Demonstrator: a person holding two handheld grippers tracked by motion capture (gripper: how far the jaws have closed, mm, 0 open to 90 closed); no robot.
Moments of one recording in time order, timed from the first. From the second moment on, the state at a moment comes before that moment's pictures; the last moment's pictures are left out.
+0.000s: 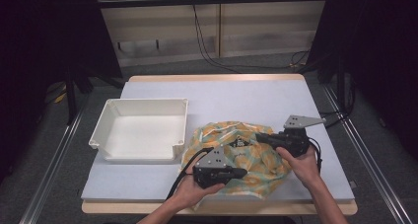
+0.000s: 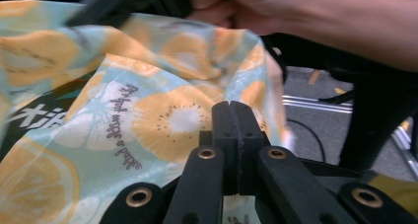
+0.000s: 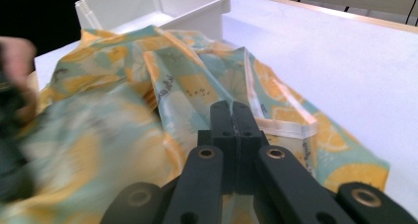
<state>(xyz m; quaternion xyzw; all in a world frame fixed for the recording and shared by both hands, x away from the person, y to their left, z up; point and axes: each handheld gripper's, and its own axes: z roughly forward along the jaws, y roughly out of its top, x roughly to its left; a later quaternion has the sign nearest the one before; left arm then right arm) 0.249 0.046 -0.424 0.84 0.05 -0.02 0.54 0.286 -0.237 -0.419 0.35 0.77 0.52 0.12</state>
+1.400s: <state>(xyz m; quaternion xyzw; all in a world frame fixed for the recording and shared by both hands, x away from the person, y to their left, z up) 0.236 0.079 -0.414 0.81 0.07 0.00 0.58 0.321 -0.257 -0.413 0.39 0.75 0.51 0.17</state>
